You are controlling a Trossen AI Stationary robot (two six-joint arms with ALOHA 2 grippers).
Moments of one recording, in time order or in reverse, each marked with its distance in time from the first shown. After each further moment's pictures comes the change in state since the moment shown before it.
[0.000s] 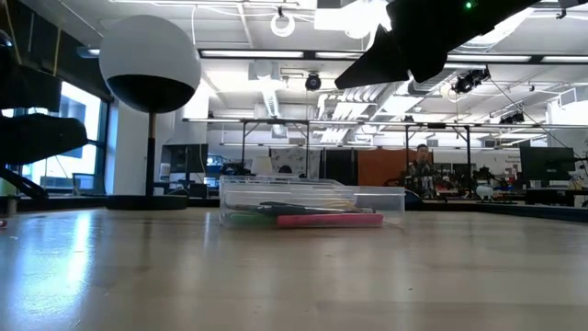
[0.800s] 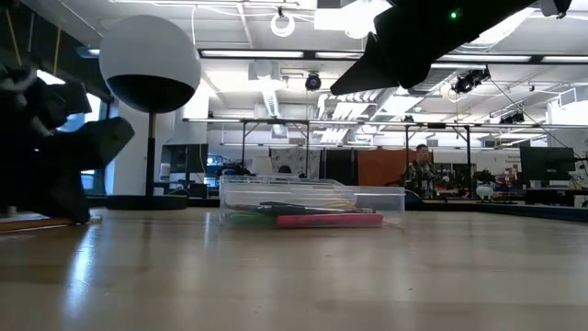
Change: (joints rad) left arm 0.044 0.011 -0.176 0.156 -0.436 -0.058; right arm -0.052 0.000 0.000 0.001 -0.027 0.003
